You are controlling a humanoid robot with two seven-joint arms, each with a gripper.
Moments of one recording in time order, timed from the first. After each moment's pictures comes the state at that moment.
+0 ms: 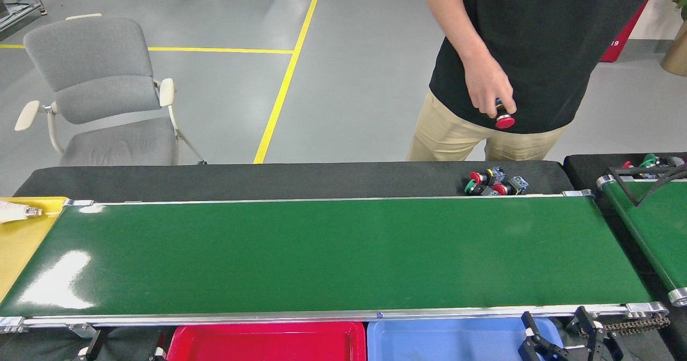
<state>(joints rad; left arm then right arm) 0.37 0.01 0.36 -1.75 -1.55 -0.33 0.10 0.34 -0.04 -0.22 -1.76 1.28 -0.27 -0.03</state>
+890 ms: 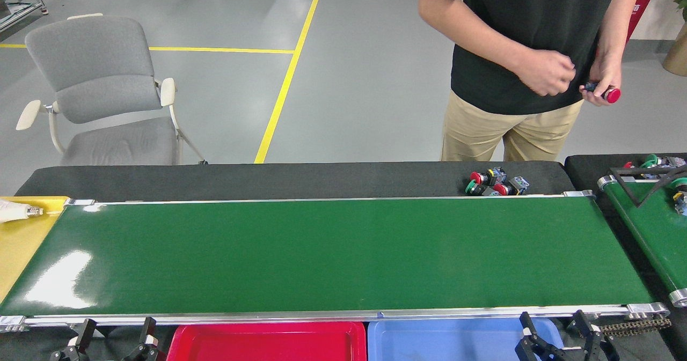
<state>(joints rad) 0.35 0.02 0.36 -1.74 -1.48 -0.34 0.23 0.33 -0.04 -0.22 -1.76 1.28 -0.25 -0.01</state>
